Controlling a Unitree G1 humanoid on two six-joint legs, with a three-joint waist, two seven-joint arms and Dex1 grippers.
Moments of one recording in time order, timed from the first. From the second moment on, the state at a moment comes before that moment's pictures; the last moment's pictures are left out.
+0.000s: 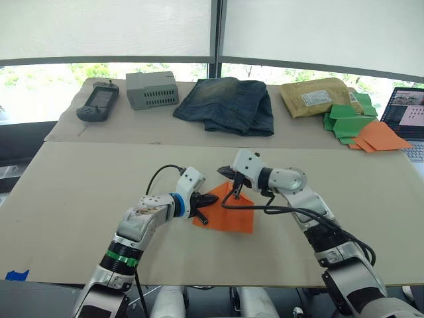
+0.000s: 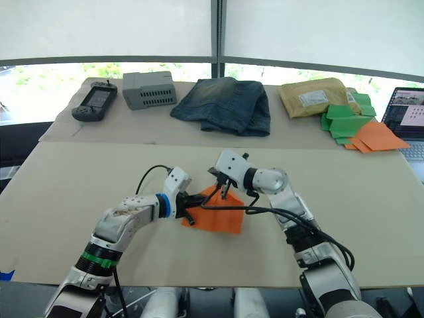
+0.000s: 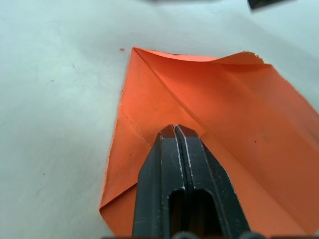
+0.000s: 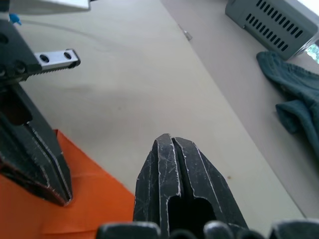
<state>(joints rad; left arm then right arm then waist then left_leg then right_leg) -0.40 0.33 -0.21 -0.05 -0.31 0.76 -0.68 -0.60 -0.37 0.29 0.18 -0.05 0.12 0.78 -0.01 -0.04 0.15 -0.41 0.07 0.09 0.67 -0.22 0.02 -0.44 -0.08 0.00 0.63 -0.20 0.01</state>
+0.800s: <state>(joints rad) -0.42 0.38 -0.18 -0.02 -0.30 0.74 -0.65 -0.48 -0.28 0.29 0.16 0.02 0.38 0.74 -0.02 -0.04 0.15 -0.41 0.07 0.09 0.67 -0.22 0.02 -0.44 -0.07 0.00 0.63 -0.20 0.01</state>
